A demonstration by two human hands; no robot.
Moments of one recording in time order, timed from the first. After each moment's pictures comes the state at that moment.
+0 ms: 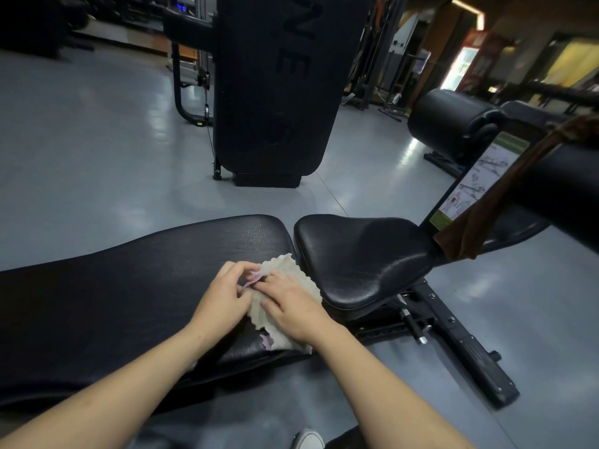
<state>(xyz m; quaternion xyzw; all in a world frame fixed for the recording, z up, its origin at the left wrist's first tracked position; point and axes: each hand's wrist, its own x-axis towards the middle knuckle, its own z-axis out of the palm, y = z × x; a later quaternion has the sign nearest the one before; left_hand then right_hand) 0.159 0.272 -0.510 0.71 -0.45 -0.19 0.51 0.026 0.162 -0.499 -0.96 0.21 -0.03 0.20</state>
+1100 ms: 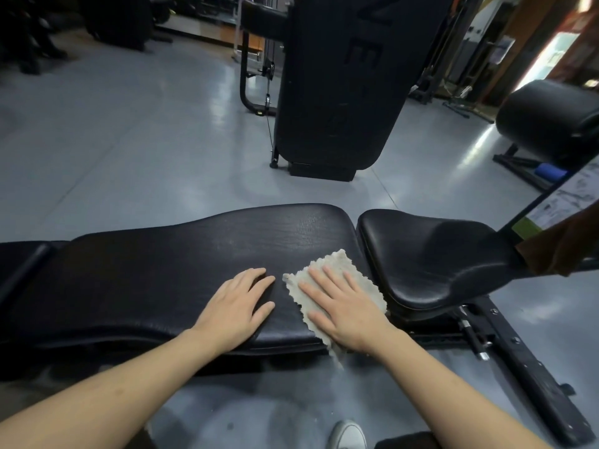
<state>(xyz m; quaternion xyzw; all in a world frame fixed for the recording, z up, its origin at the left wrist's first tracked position) 0.210 0.367 -0.561 0.81 -0.55 -0.02 0.18 0.022 0.181 -0.524 -0.99 0.12 0.00 -0.04</state>
